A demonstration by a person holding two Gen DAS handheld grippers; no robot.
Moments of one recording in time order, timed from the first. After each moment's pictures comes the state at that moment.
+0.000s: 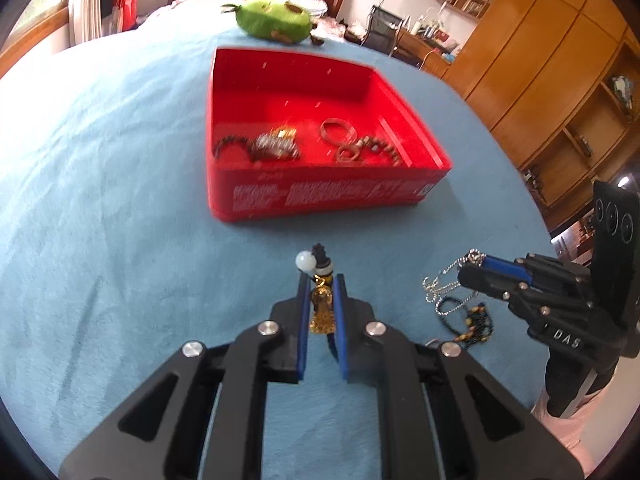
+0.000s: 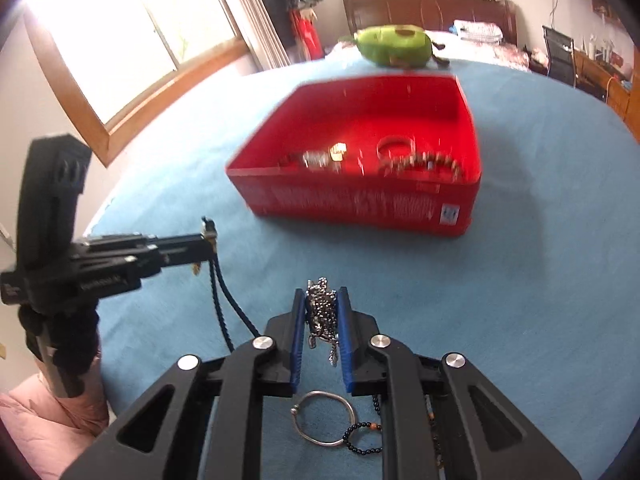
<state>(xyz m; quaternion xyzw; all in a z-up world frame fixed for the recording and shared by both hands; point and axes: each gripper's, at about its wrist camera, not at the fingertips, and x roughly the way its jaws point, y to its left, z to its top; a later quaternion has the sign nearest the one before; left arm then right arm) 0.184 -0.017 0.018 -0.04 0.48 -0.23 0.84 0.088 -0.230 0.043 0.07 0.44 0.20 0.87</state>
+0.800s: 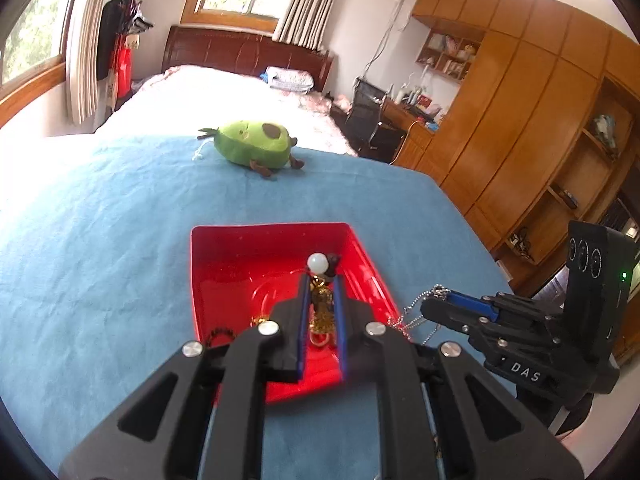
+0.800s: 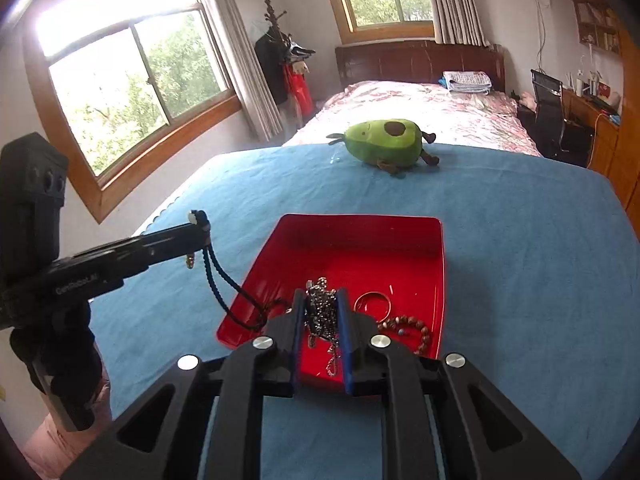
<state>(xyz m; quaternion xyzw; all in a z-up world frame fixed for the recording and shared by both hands) 0.287 -0.044 0.137 -0.07 0.38 -0.23 0.89 0.218 -0.246 0.125 0.08 0.39 0.17 0.90</state>
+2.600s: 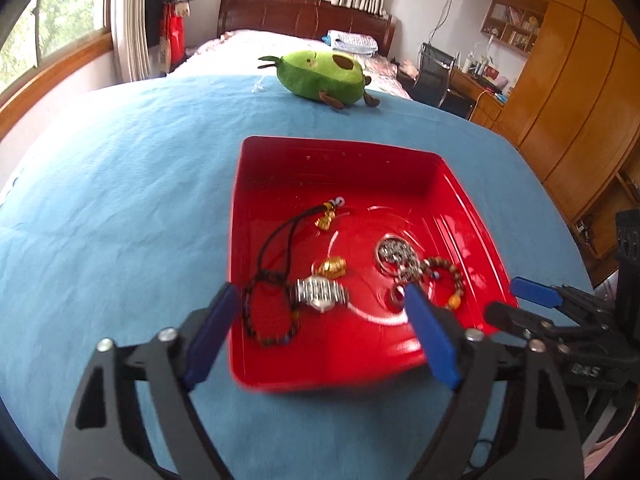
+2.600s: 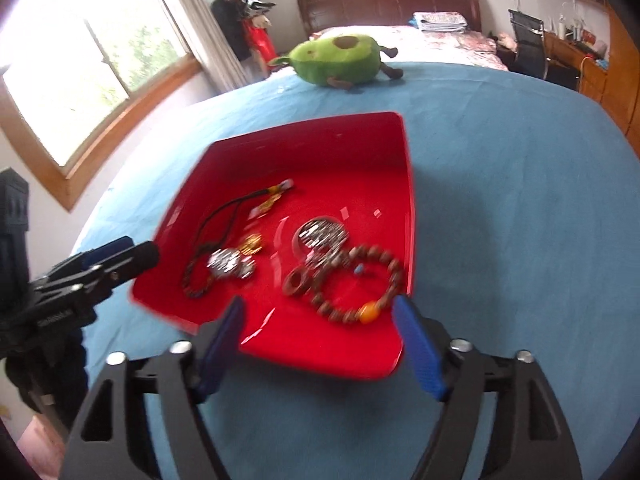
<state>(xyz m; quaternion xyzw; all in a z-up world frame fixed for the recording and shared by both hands) 0.281 -0.043 0.049 -0.03 0.43 -0.12 0.89 0.207 -0.274 0.032 0.10 0.46 0.15 0.87</state>
